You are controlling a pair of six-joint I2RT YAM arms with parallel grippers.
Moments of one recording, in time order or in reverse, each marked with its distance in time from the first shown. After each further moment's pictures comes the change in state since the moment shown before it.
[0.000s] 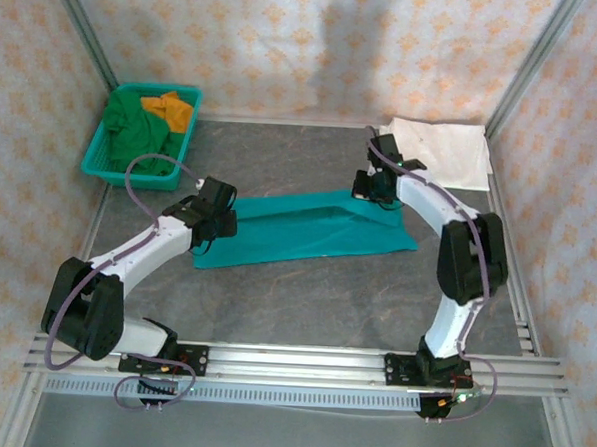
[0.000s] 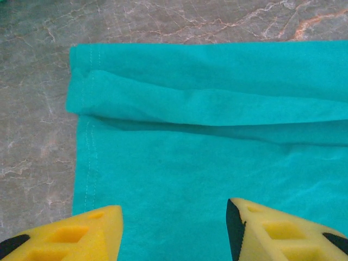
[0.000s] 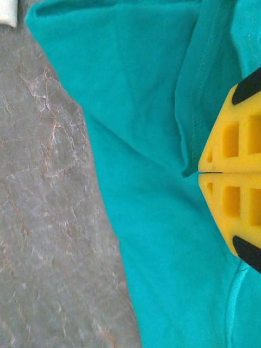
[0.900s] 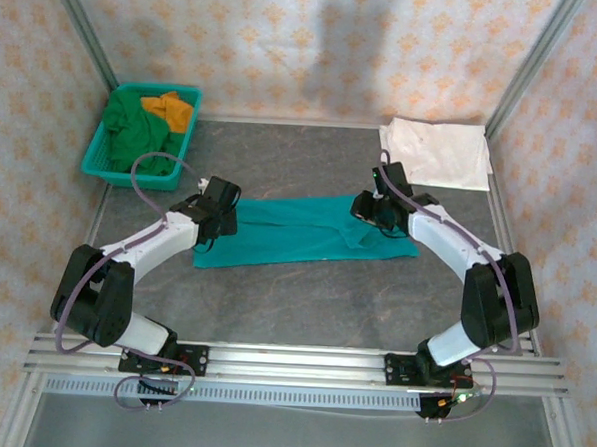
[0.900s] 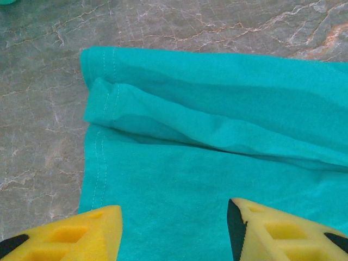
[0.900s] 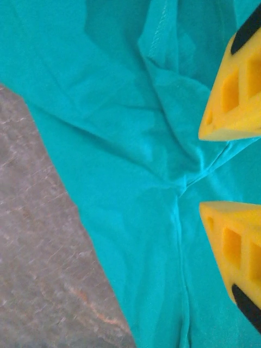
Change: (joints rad) left arm 0.005 0.076 0.012 0.040 -0.050 -0.015; right arm 0.051 -0.265 -0.312 0.148 -0.028 0.204
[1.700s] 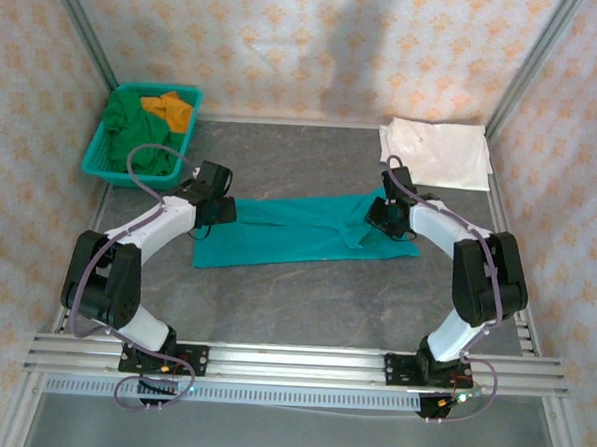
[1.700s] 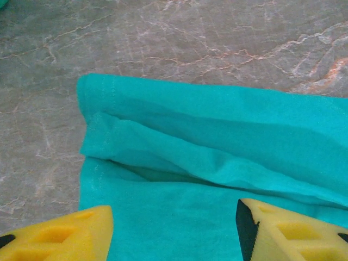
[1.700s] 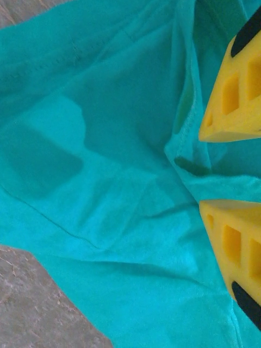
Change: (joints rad) left arm 0.093 0.101 0.113 -0.029 0.111 0.027; right arm -0.104 0.133 -0.026 -0.005 0.026 0.074
